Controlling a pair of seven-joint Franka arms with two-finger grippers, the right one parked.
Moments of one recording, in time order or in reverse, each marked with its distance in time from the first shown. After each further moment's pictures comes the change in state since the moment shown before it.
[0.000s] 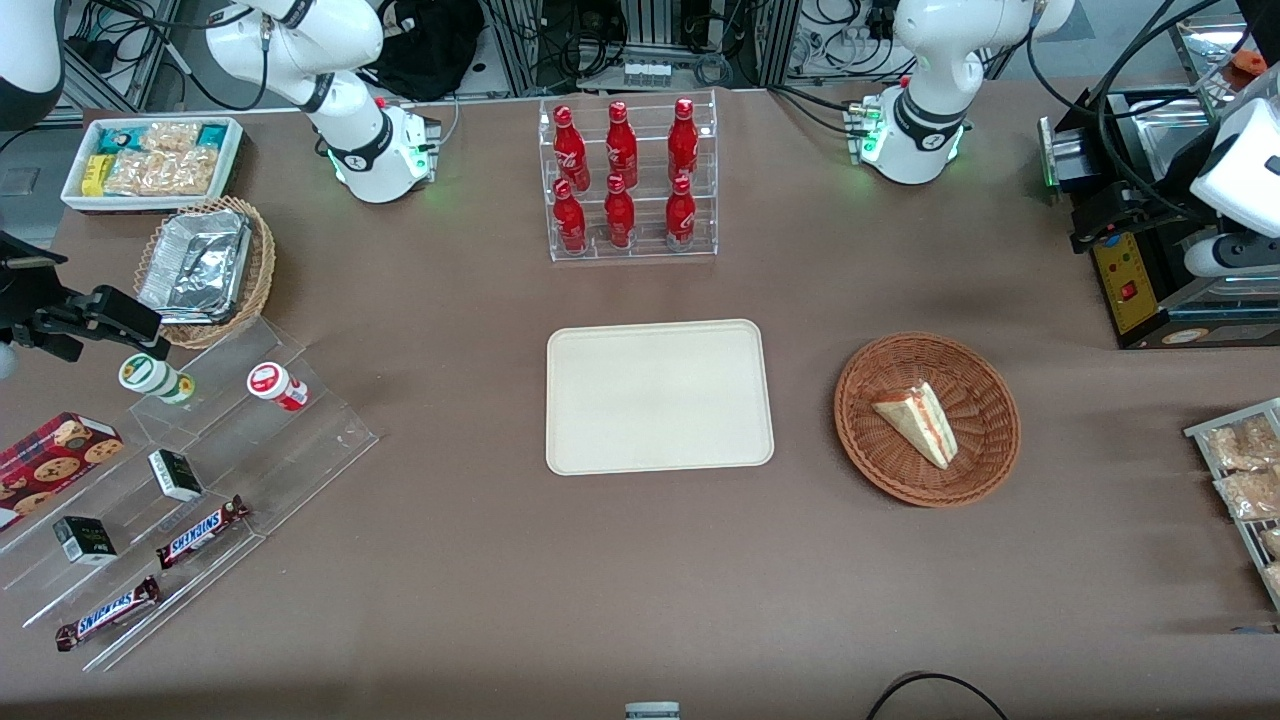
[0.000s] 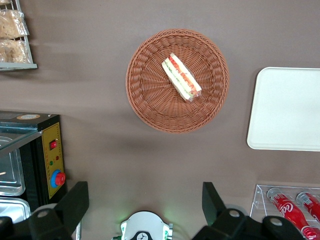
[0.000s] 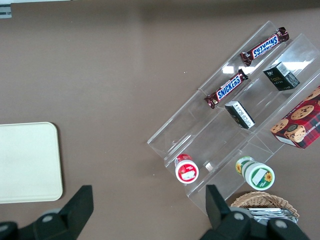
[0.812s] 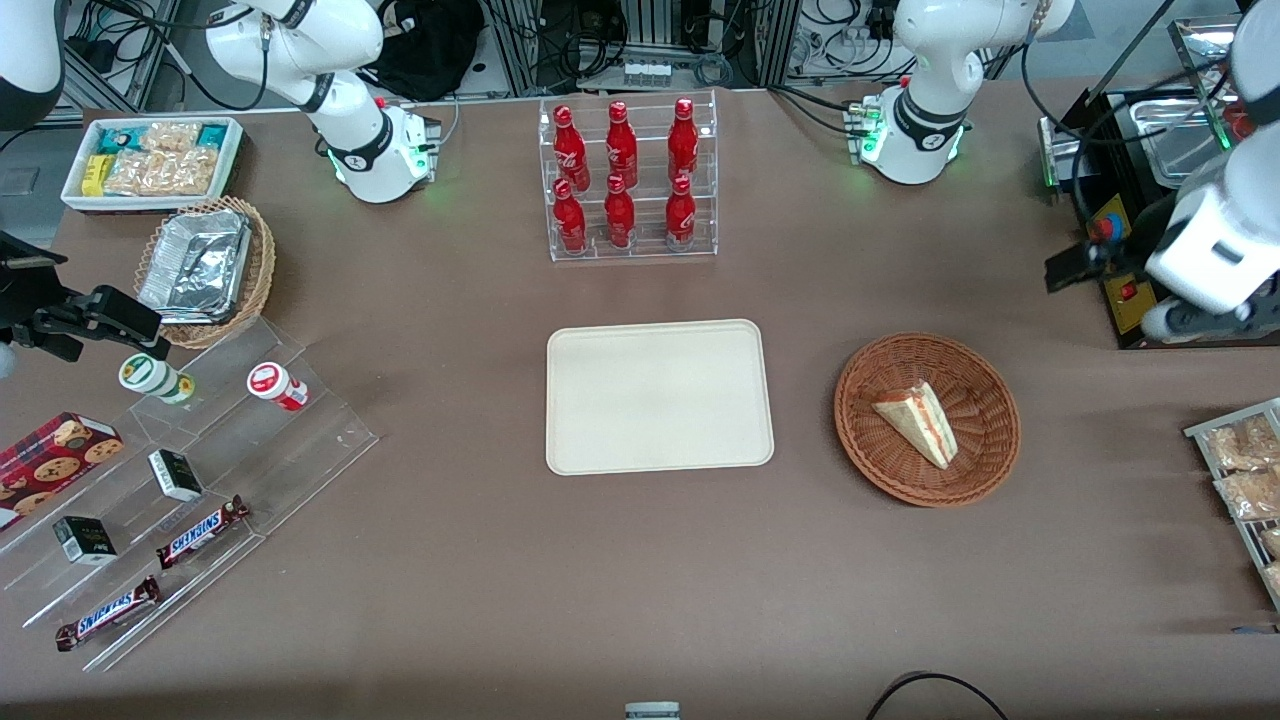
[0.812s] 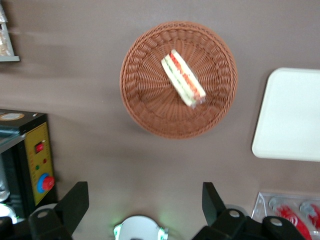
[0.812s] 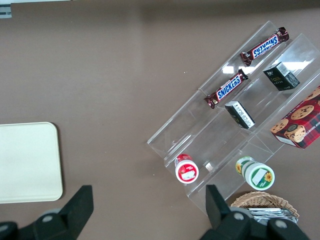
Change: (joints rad) arm -0.004 0.101 -0.006 -0.077 0.004 0.112 -0.058
